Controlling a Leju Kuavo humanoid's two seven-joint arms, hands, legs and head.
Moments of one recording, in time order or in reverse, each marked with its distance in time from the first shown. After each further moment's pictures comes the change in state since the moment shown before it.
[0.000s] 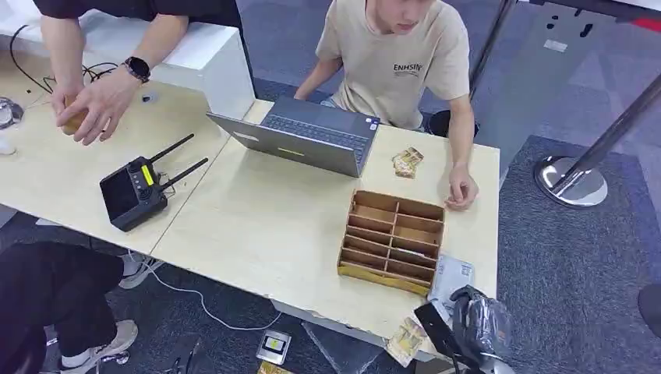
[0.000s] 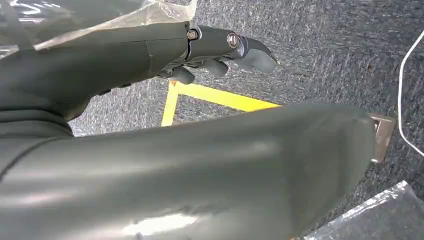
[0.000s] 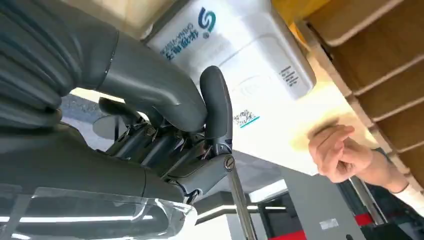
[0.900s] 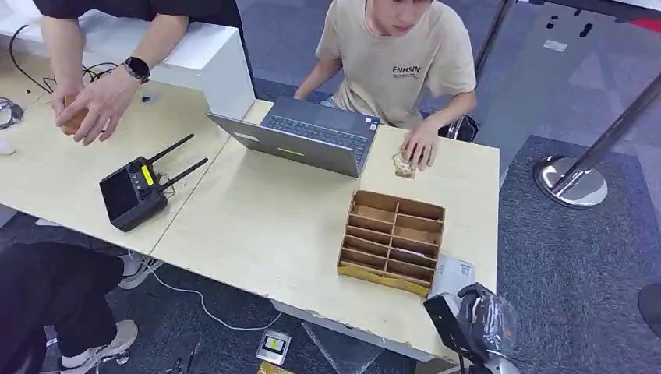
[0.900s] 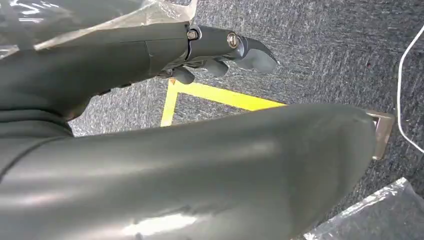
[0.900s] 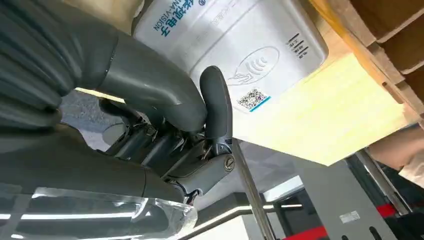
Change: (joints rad) left arm -0.001 -0.004 0.000 0.000 0.000 0.000 -0.001; right arm 0.002 0.061 -0.110 0.017 -0.019 -0.001 -0.058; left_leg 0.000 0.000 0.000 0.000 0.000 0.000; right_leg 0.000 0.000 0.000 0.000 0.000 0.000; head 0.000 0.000
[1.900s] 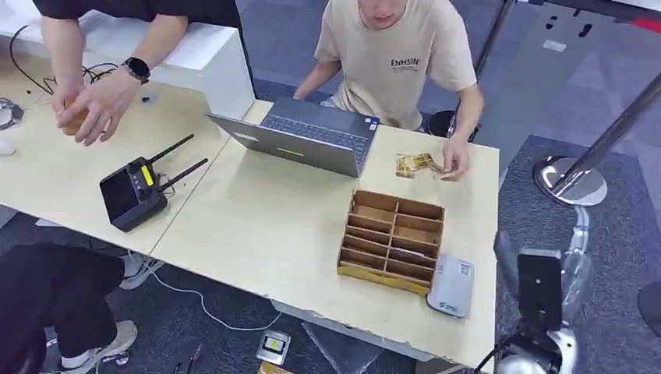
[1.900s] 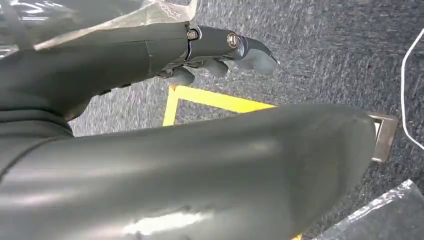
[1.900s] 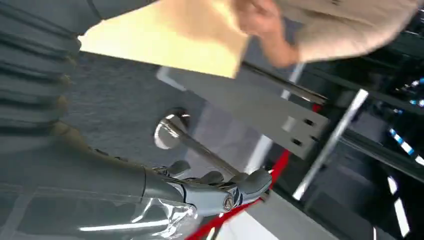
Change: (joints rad) left arm 0.020 0.003 0.000 0.001 -0.036 0.001 -0.025; right arm -0.026 -0.018 -0.125 -0.613 -0.231 0.066 0.085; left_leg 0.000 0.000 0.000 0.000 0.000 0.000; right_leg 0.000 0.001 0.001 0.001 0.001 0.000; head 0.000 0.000
